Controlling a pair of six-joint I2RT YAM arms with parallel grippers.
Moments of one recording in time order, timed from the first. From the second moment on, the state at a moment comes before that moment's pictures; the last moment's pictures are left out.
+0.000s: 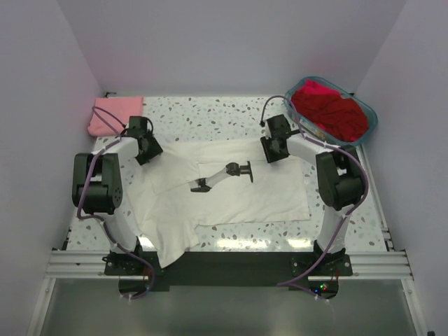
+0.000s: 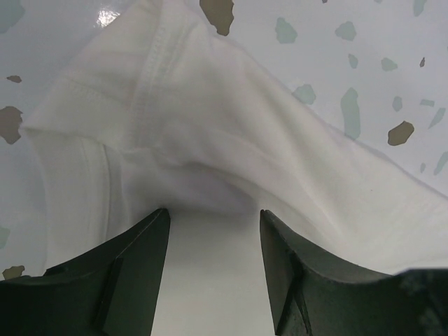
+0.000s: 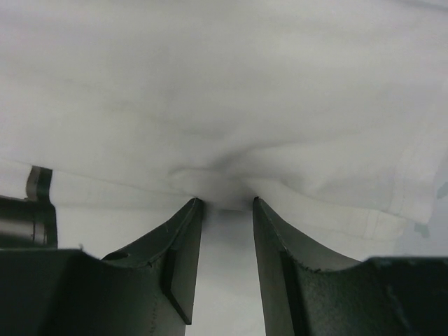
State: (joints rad) left arm 0.00 1.83 1.12 -0.31 -0.12 -0.59; right arm 0.33 1.94 1.29 -0.40 0.09 -0.01
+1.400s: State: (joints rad) left arm 0.02 2.10 1.48 -0.29 -0.04 -0.62; right arm 0.14 2.37 1.95 -0.48 0.03 0.09
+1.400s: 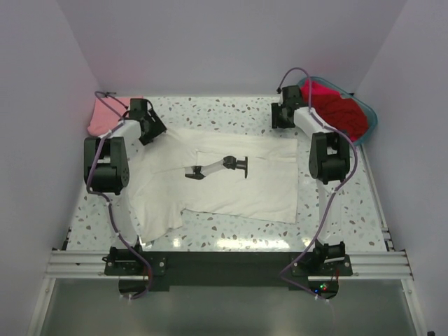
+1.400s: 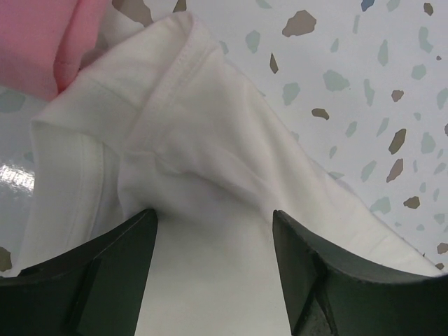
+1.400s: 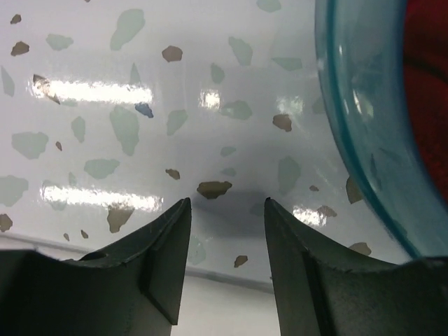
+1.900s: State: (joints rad) left arm 0.01 1.69 1.28 -0.34 -0.08 -0.60; right arm 0.15 1.96 1.50 -0.47 0.00 0.23
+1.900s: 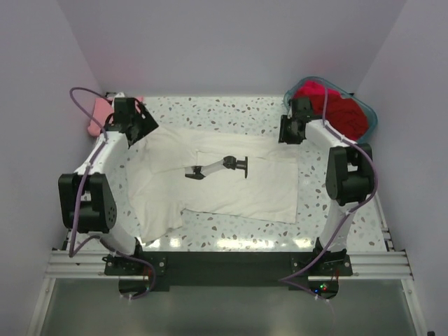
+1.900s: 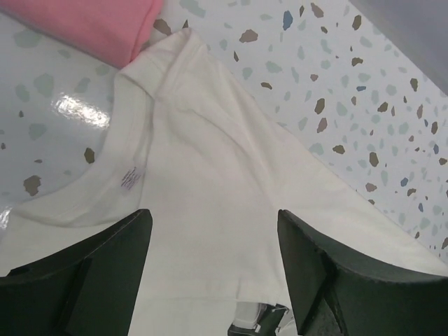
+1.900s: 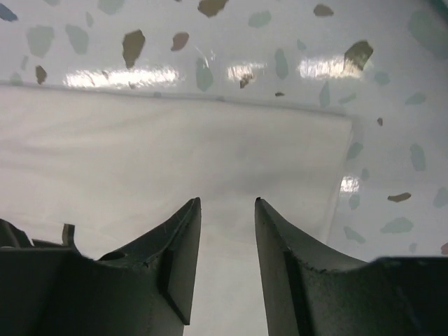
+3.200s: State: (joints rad) left arm 0.01 1.20 0.71 -0.56 -0.16 -0.63; right arm 0.15 2.05 1.63 -0.54 0.01 0.22
